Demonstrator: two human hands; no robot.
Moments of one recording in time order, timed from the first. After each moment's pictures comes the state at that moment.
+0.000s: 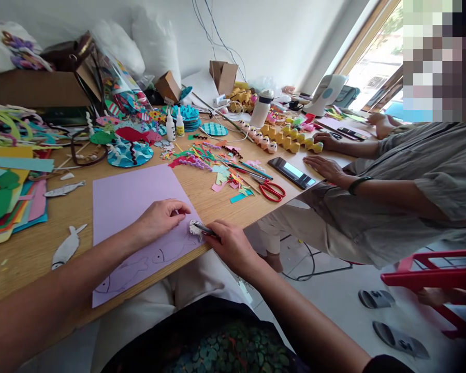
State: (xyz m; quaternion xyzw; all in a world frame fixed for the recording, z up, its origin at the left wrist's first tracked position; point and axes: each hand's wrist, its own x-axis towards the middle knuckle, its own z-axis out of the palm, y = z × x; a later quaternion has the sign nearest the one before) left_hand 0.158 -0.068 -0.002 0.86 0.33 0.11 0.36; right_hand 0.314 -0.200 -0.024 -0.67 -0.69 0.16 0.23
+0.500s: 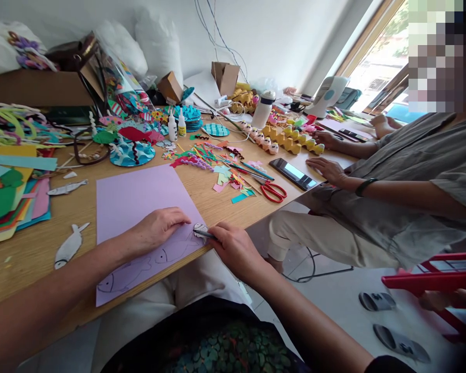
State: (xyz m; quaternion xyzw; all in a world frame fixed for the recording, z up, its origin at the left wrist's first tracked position) left_hand 0.139 -0.069 -0.012 0.95 0.16 0.10 0.25; right_hand 0.312 -0.210 -0.011 -0.69 -0.69 0.15 0.15
